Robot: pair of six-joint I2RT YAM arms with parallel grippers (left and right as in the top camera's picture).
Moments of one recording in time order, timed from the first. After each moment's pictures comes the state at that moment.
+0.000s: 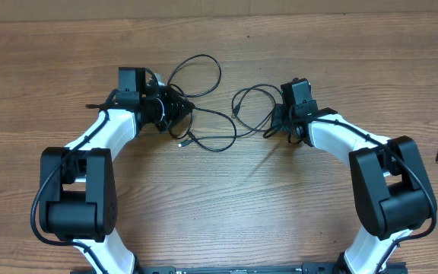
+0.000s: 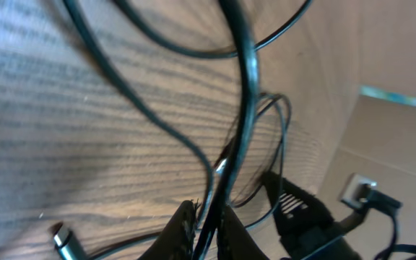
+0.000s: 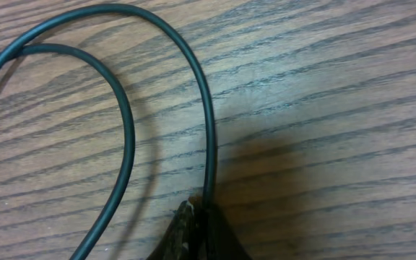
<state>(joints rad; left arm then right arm) -0.07 1.90 1.13 -0.21 0.69 -0.85 0.29 1.92 1.06 -0.20 0.07 0.45</state>
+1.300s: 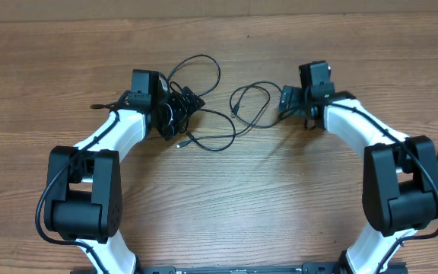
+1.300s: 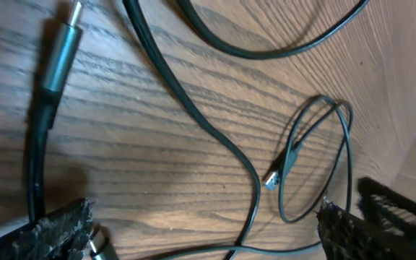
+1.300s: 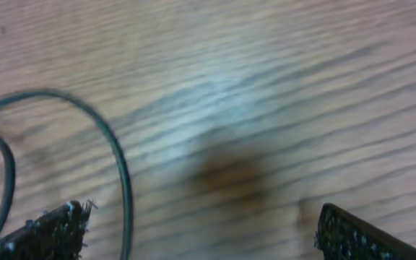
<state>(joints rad) -0.13 1.90 1.13 -0.27 0.49 -0.83 0.19 1.92 1.22 -0.36 0.15 0.38</state>
